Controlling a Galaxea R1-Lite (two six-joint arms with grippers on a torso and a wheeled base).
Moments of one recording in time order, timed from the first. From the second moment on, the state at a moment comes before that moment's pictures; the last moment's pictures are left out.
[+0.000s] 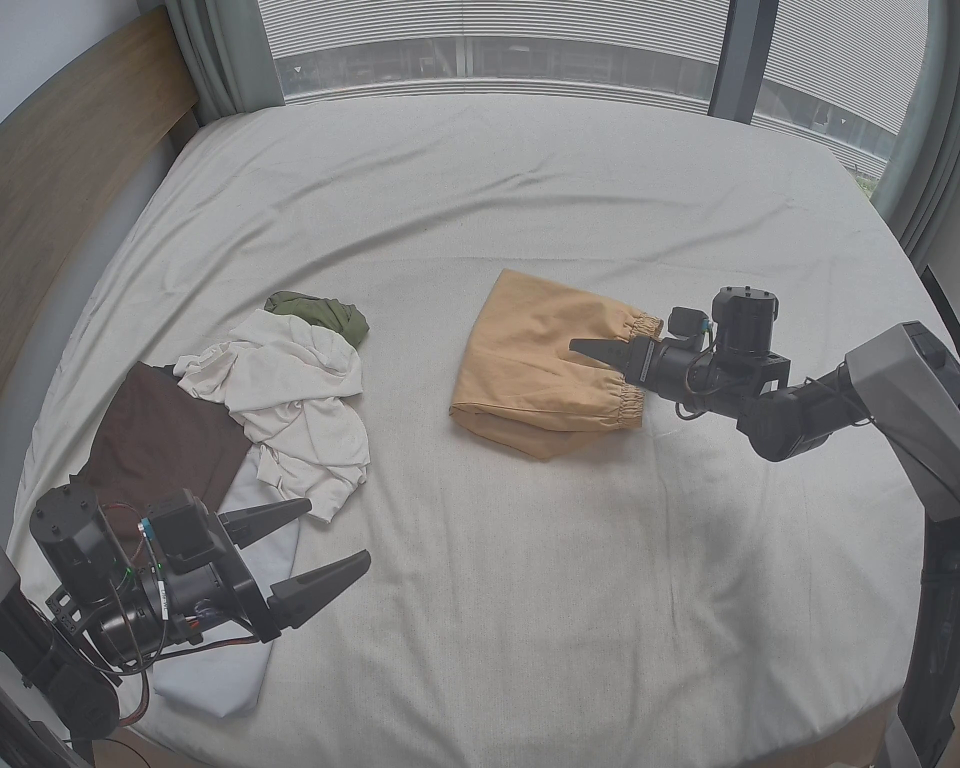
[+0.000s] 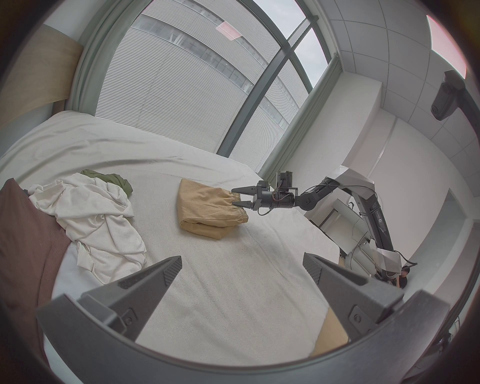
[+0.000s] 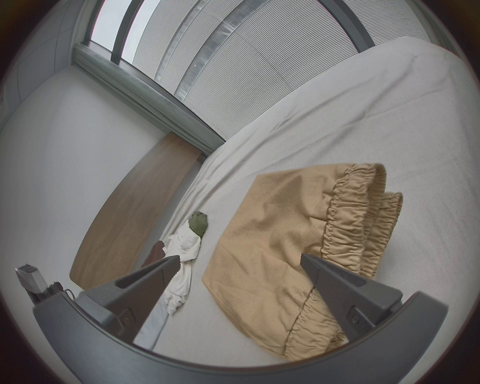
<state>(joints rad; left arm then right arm) -0.33 1.72 -0.09 -1.55 -0.52 -0.17 0.26 2.29 -1.43 -0.67 0.48 0.43</state>
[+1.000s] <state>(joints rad) -0.35 1.63 -0.10 -1.54 -0.52 -0.29 0.30 2.04 -1.13 -0.77 0.43 0.43</state>
